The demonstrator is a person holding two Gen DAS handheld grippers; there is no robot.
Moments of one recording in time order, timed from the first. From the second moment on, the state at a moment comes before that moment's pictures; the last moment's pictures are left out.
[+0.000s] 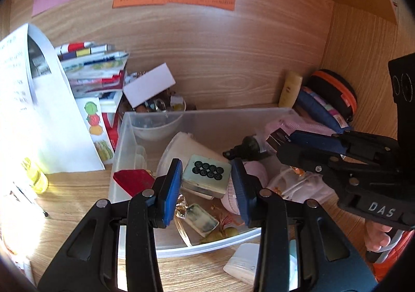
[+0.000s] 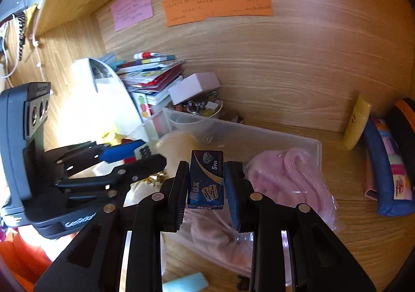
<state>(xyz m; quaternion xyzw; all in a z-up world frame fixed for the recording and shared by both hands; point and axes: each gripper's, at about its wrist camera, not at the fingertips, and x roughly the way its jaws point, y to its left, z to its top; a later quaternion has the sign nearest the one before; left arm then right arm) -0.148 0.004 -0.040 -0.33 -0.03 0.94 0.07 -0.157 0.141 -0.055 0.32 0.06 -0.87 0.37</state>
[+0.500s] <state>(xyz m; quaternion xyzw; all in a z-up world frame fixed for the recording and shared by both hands) -0.153 0.004 -0.050 -0.34 -0.01 0.94 0.06 -0.146 0.126 -0.067 0.28 0.12 -0.89 0.34</state>
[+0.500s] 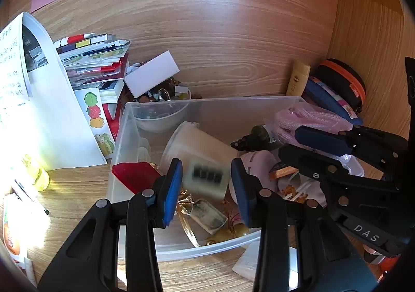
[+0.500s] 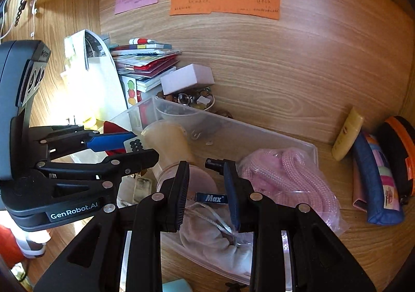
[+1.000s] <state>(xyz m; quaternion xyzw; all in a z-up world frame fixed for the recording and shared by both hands) -0.139 -0.004 -0.033 -0.31 -0.01 0.95 0.04 -0.135 0.125 -0.060 0.27 0.13 -0.88 0.36</state>
